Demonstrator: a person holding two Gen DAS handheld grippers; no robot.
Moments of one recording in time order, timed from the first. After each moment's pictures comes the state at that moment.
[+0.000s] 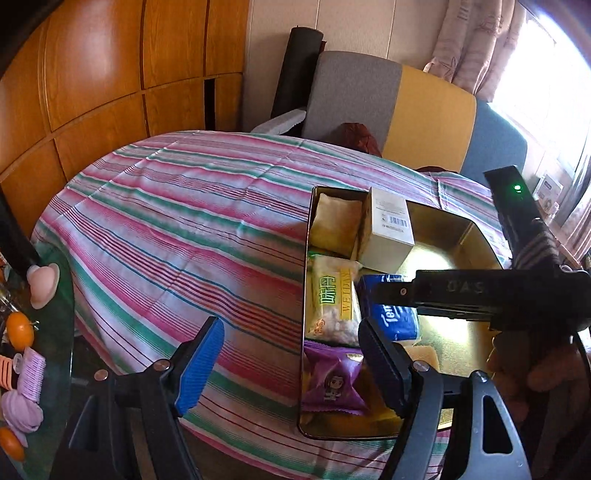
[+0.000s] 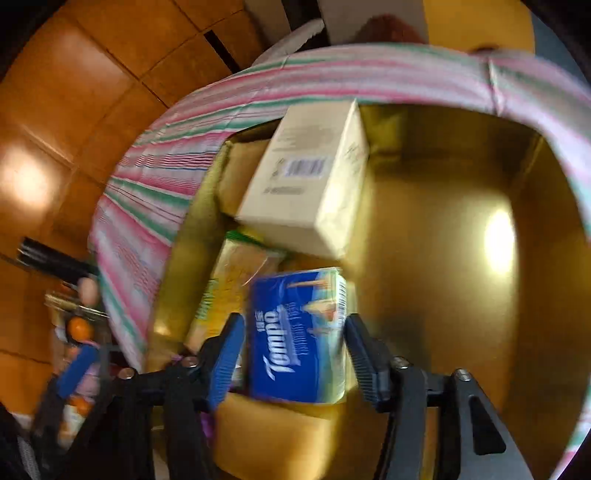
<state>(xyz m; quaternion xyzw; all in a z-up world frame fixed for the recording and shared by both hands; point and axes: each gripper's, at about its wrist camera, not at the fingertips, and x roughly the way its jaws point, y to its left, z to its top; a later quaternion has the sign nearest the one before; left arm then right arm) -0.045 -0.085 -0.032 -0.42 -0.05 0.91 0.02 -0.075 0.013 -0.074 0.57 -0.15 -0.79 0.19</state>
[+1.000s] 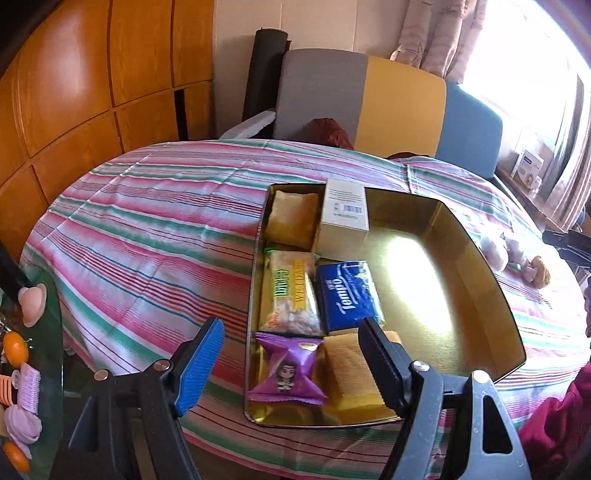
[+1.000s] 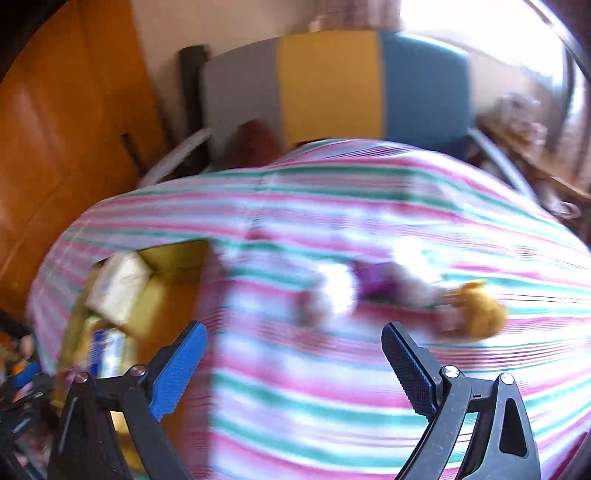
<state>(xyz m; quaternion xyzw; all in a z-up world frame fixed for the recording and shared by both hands) -0.038 -0.049 -0.027 -0.41 -0.01 0.91 0.07 -0.007 0.276 0.024 0.42 -0.08 -0.90 -0.05</state>
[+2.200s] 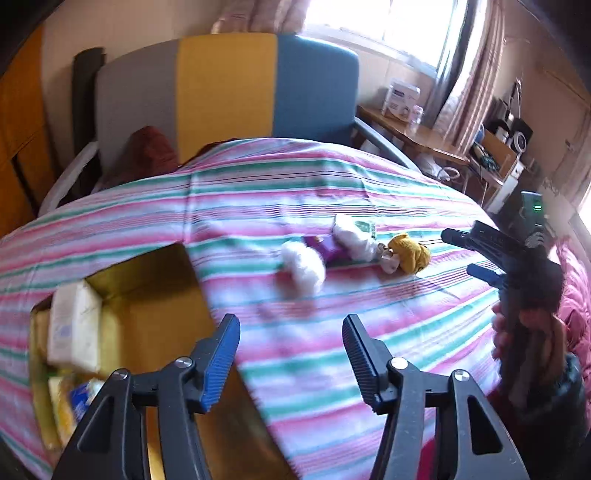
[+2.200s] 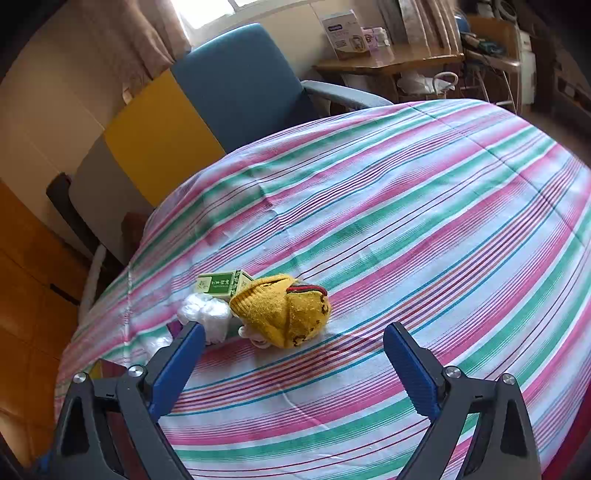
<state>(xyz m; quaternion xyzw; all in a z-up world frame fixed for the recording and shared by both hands) -0.088 0.225 0.023 -0.44 0.08 0.84 0.30 0.044 0.456 -0.011 0.37 -0.33 -0.85 -0.18</state>
